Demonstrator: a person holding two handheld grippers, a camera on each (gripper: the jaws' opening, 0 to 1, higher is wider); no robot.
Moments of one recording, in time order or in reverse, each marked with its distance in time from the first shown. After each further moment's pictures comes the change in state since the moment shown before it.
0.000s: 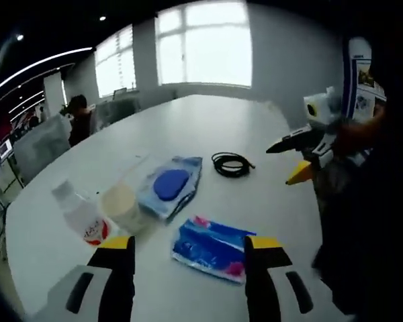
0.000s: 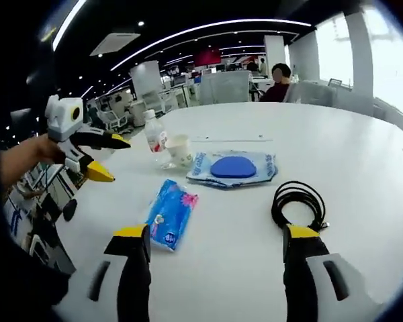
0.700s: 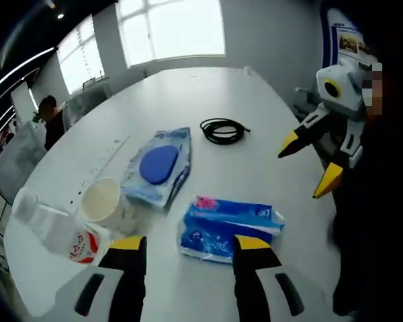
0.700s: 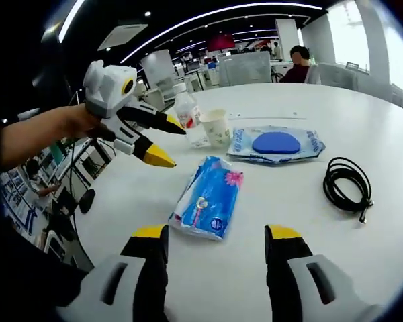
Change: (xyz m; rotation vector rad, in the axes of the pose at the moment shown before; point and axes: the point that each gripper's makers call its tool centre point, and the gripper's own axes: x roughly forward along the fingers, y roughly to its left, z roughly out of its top) left arm 0.042 0.008 -0.025 0.153 0.175 -0.094; right arm 0.026 0.063 -0.034 -0.063 0.104 0.126
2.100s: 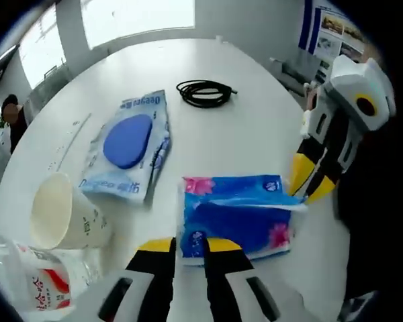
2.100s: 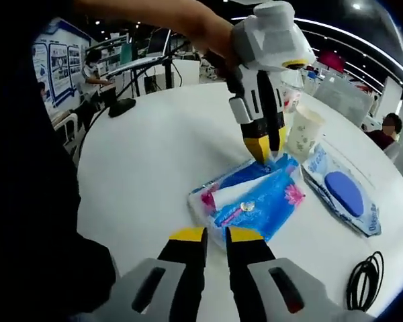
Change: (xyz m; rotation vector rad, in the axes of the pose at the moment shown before) left arm 0.058 -0.002 -0.021 0.104 0.135 -0.182; right arm 0.058 0.032 -0.023 -0.583 0.119 0.271
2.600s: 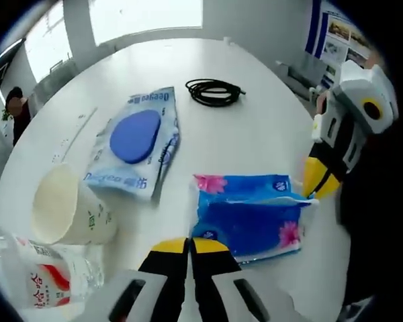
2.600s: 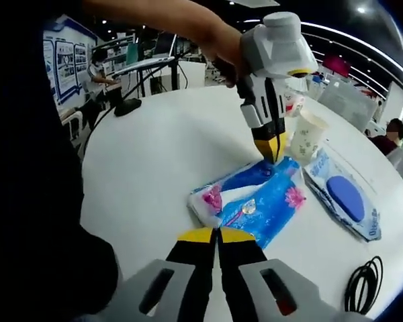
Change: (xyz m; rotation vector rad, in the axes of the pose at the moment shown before) left arm 0.002 0.010 -0.002 -0.042 -0.005 0.016; right arm -0.005 0.001 0.002 -0.033 -0.022 0.009
